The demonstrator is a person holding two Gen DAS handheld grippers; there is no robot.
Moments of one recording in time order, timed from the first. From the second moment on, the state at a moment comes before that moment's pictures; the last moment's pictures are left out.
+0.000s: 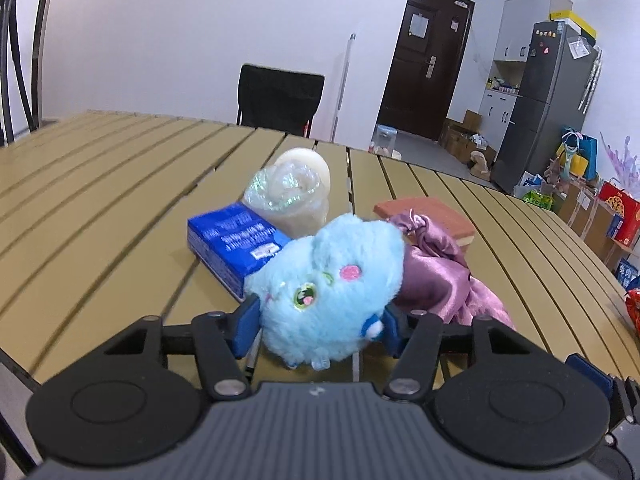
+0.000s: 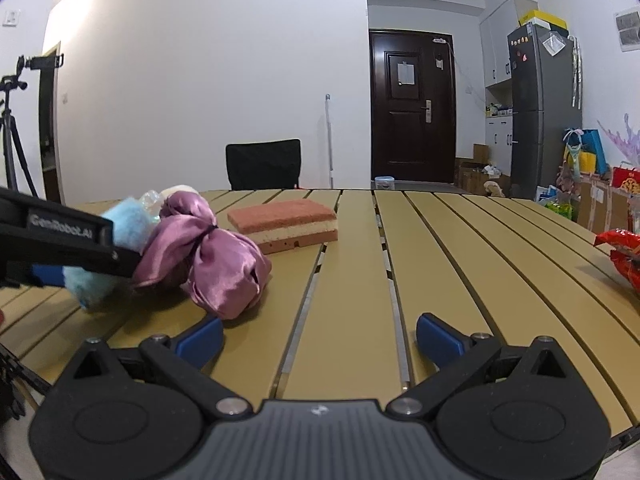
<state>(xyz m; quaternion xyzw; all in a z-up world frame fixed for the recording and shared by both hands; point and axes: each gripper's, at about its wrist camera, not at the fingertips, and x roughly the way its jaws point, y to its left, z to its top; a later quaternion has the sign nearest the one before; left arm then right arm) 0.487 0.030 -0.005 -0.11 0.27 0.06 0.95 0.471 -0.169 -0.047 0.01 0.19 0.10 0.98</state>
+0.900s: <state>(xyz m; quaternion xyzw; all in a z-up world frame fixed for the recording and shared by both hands) 0.440 0.080 0.024 -0.08 0.23 0.09 0.97 0.496 -0.104 -0.005 0.02 0.19 0.13 0.97</state>
